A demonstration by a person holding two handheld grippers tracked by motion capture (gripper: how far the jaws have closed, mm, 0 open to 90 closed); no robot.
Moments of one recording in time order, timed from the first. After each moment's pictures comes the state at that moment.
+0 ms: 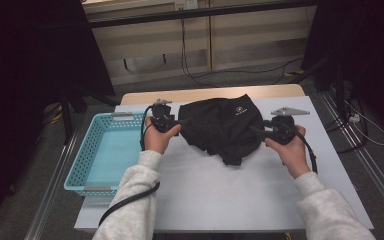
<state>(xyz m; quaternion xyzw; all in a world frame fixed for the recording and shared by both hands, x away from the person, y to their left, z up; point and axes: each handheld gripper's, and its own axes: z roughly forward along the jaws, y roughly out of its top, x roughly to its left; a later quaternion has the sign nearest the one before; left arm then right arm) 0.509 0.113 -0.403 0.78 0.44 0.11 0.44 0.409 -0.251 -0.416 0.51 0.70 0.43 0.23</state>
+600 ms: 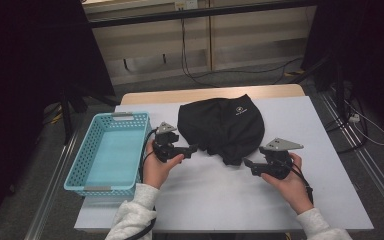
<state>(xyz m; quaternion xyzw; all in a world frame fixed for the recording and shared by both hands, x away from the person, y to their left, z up) 0.429 0.112 -0.424 0.80 0.38 0.11 0.46 0.341 -0.221 -0.448 0.46 0.75 0.43 0.22</state>
